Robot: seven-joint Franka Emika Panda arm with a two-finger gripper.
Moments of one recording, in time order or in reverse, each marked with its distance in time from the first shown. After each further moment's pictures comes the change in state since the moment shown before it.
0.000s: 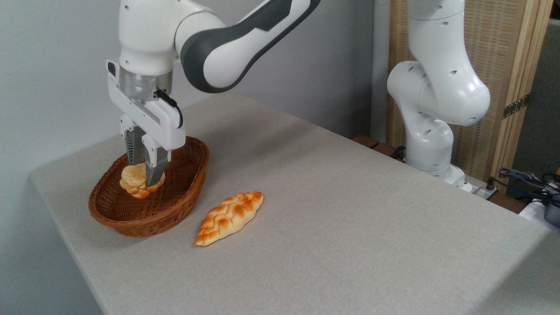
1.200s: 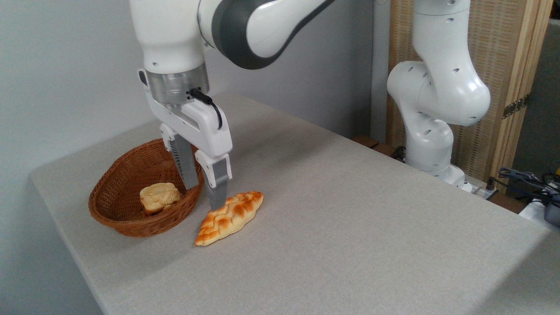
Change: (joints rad) arm 0.007 -0.100 0.231 0.020 0.115 -0.366 0.276
